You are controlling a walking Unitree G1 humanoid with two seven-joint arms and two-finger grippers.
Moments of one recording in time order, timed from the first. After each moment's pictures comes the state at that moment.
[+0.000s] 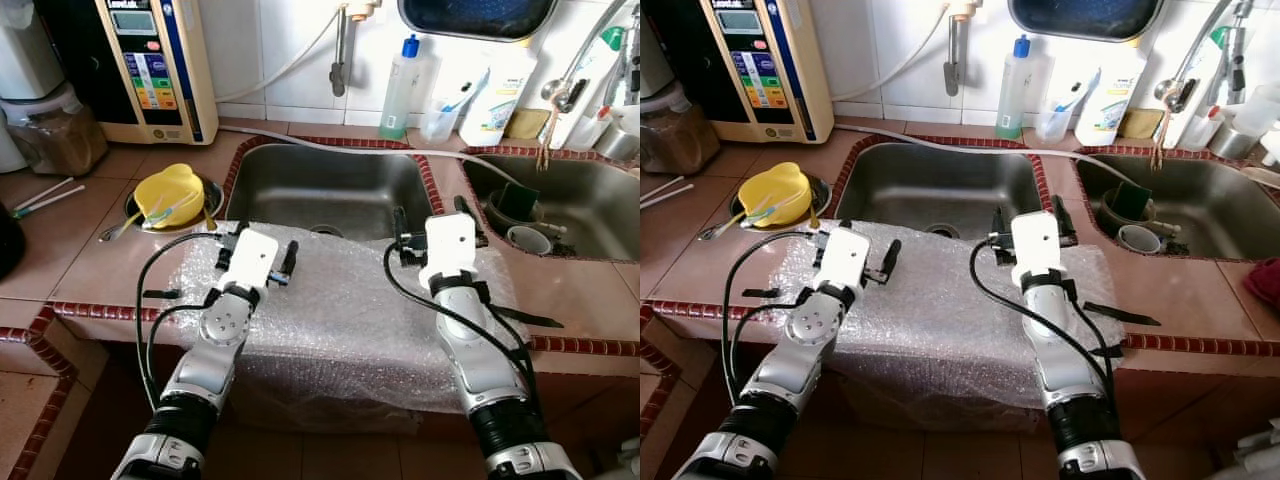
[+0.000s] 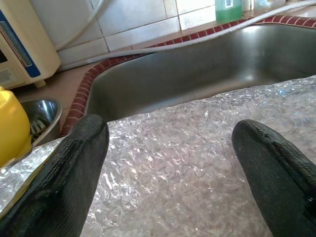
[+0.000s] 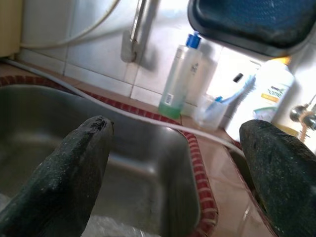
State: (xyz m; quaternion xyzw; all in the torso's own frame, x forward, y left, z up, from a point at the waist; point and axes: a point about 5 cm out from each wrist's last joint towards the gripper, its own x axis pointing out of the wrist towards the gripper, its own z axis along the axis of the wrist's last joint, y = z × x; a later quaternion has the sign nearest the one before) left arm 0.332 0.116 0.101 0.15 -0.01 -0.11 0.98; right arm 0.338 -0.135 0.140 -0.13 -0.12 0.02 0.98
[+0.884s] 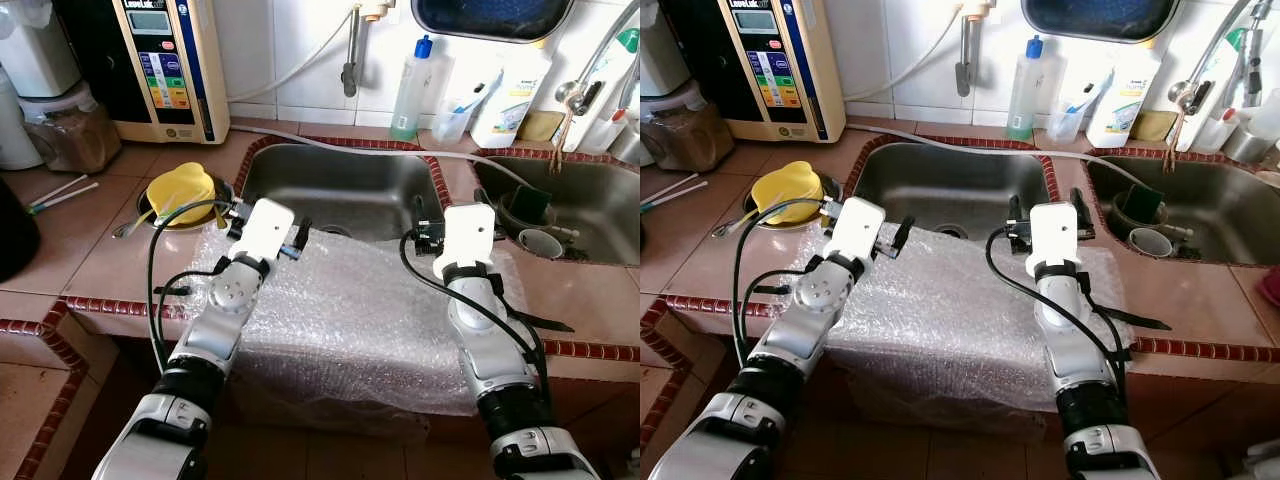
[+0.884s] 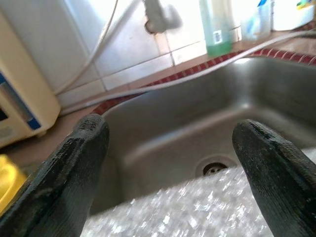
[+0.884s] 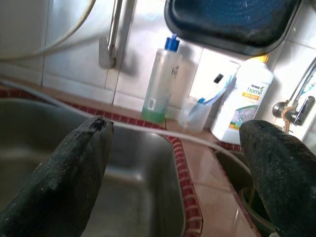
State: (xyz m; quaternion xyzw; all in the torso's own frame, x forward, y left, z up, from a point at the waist) left arm 0.358 0.097 0.140 0.17 -0.05 -0.15 0.97; right arm 0.346 -0.152 0.149 -0.10 -0.13 -0.03 0.99
